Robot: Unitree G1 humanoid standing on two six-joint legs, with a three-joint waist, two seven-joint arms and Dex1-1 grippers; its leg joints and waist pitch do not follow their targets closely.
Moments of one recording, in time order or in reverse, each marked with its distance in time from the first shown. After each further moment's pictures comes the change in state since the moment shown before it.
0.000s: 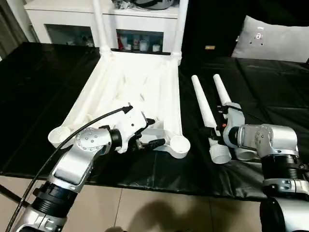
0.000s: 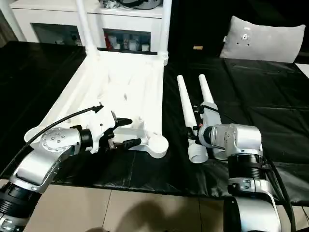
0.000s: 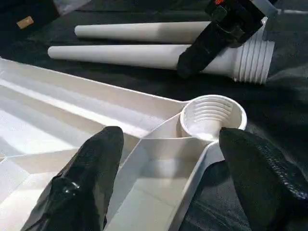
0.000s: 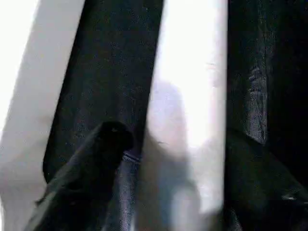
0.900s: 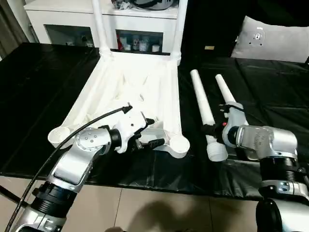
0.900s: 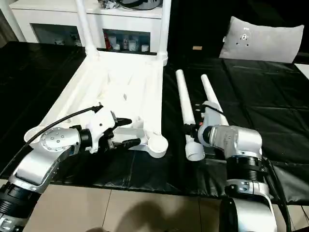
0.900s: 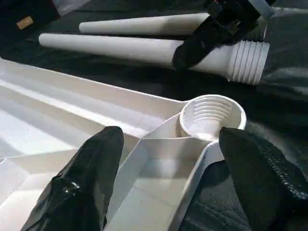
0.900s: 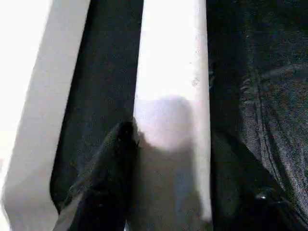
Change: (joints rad) left arm 0.000 0.003 0.000 0.000 0.000 -0.001 0.004; right arm 0.010 0.045 -0.100 -0.002 0.039 -0.053 -0.063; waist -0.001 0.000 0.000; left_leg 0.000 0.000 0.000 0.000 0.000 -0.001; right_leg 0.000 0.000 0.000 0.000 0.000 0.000
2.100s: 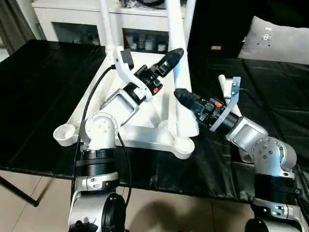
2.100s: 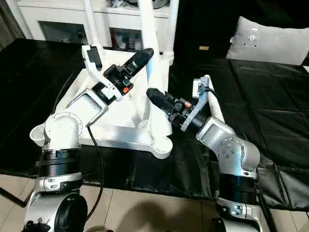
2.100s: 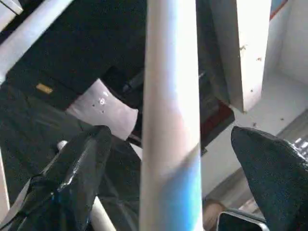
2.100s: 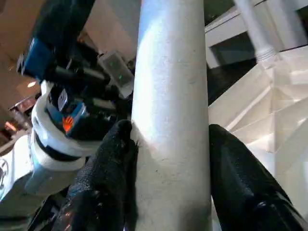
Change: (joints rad) left arm -0.345 -0.530 0.556 0.122 -0.692 0.439 0.509; right arm 0.143 0.109 0.048 -0.387 0.397 -0.249 0.460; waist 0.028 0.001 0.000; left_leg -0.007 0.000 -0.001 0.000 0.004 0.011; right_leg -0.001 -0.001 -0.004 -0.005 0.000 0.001
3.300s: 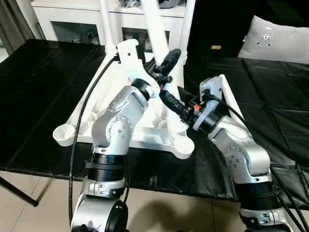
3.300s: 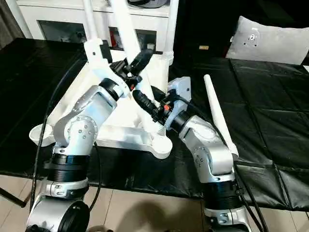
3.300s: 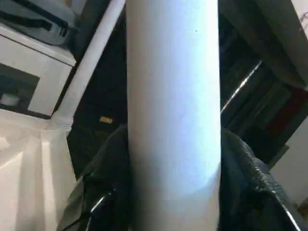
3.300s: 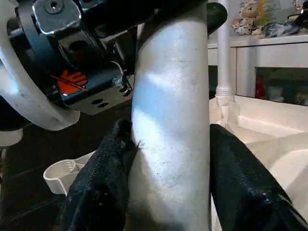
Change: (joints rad) left arm 0.030 -0.013 -0.202 -0.063 0.268 -0.253 0.171; right arm 0.044 0.037 0.246 0.000 -0.310 -0.456 -0.103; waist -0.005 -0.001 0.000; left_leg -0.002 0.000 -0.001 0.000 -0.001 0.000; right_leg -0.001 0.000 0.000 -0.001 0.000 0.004
